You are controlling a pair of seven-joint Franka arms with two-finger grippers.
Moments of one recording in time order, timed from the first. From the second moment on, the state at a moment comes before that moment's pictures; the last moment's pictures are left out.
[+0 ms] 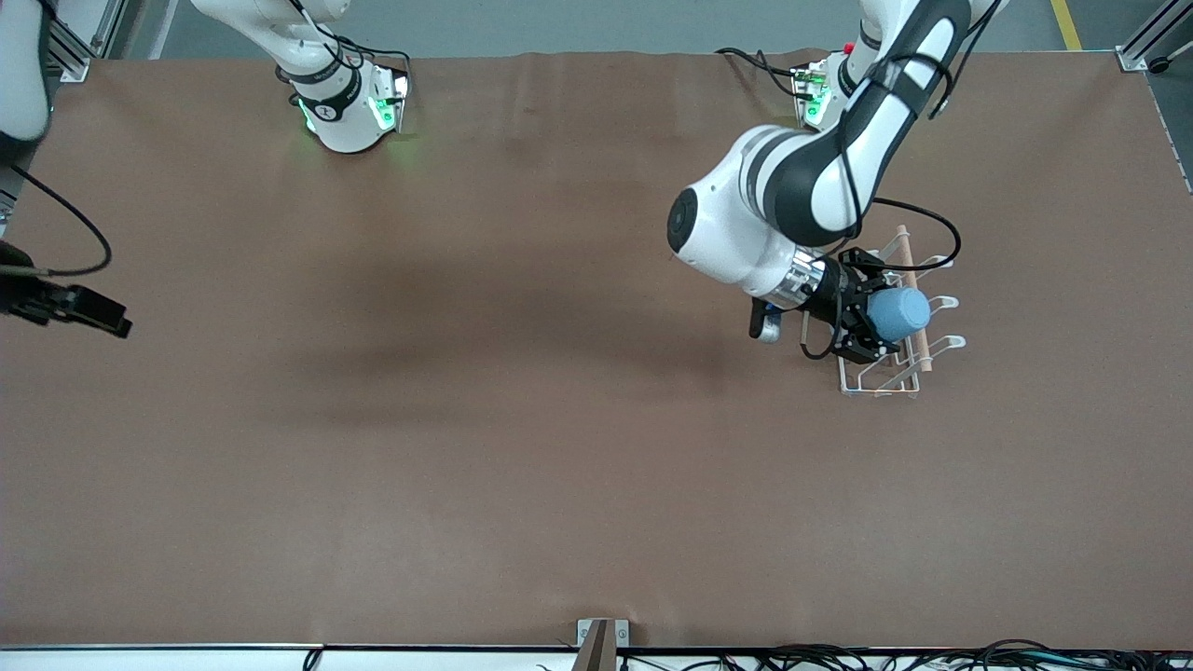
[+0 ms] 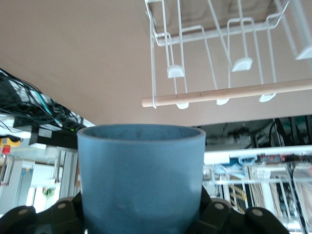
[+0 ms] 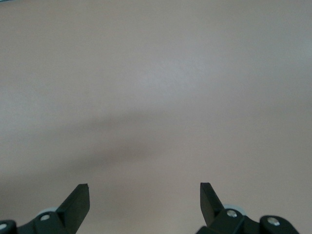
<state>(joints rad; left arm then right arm) -0.33 0.41 -0.35 -1.74 1.05 1.43 0.86 -0.05 0.14 -0.02 -1.47 -0.05 1.61 0.13</state>
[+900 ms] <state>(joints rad) -0.31 0.62 -0.33 -1.87 1.30 1.35 0.62 -0.11 0.03 -0.02 -1.46 -0.01 1.50 0.05</state>
